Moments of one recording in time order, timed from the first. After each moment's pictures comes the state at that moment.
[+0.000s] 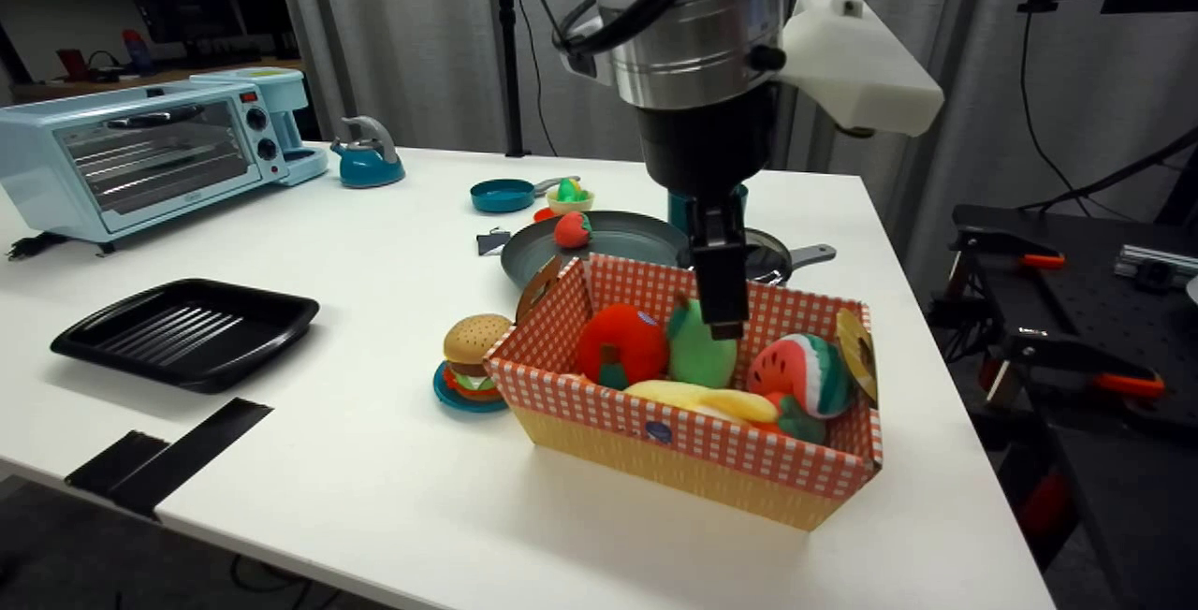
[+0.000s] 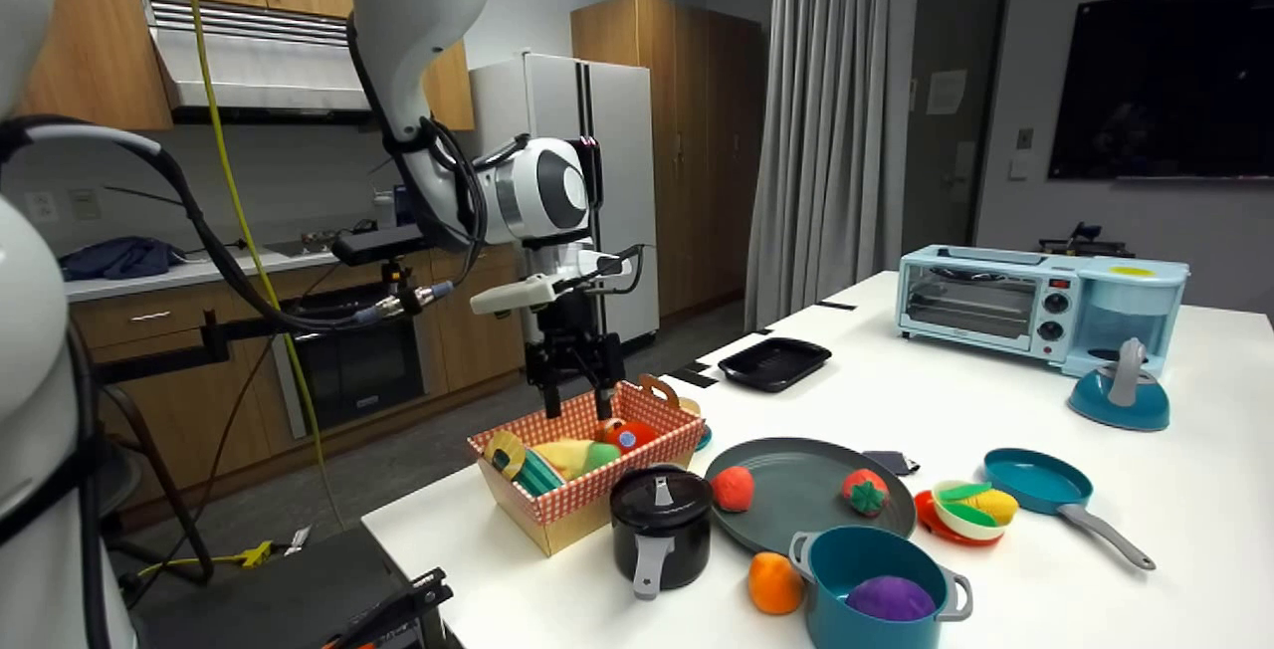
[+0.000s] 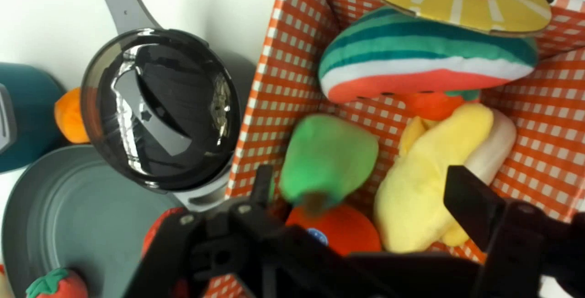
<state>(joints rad) 0.39 0.32 0.10 -2.23 -0.32 2.31 0.46</state>
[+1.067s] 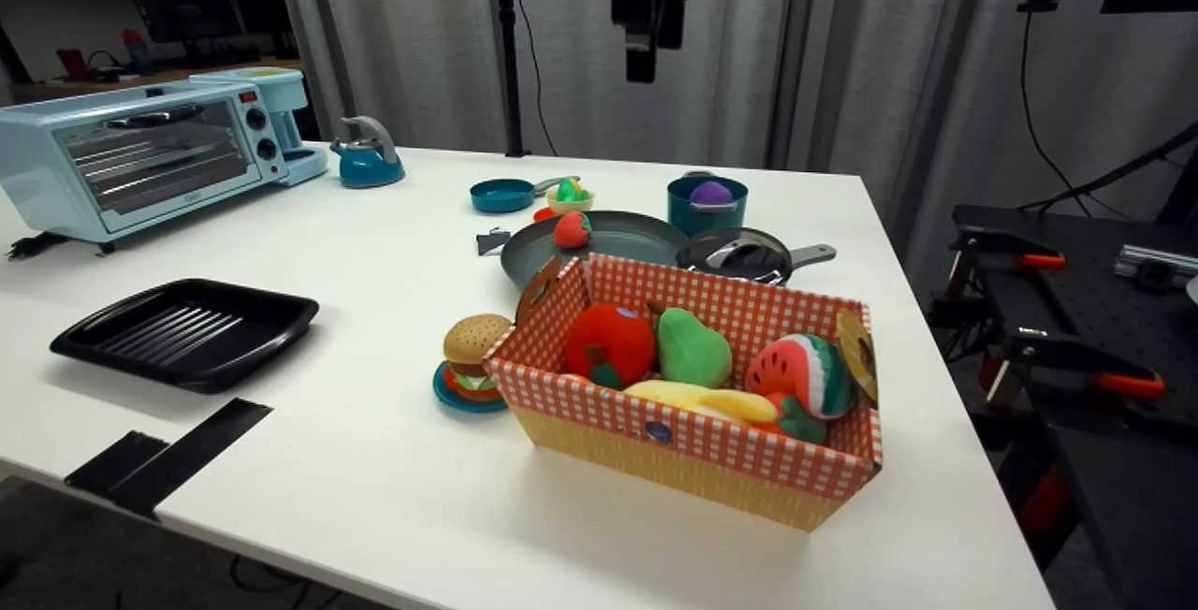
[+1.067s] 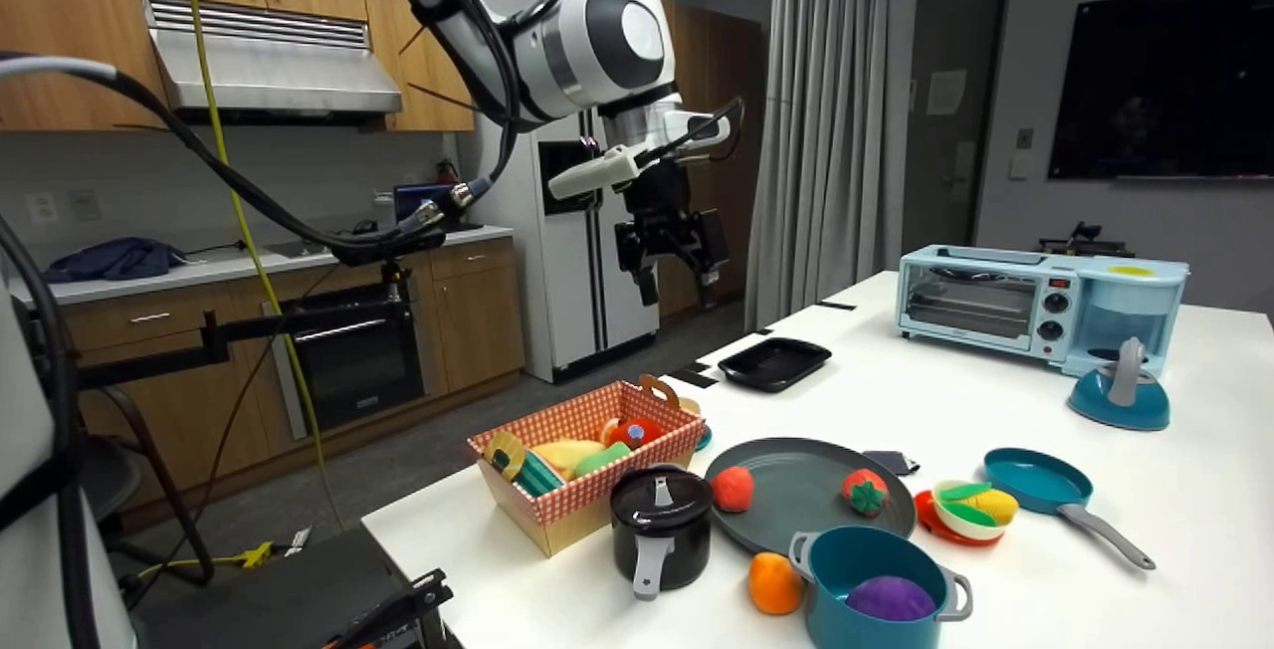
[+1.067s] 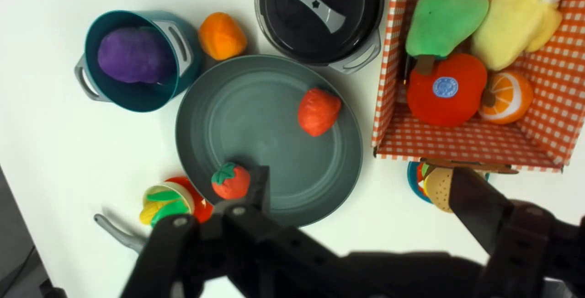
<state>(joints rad) 0.17 0.02 0.08 -2.23 -0.25 2.30 0.36</state>
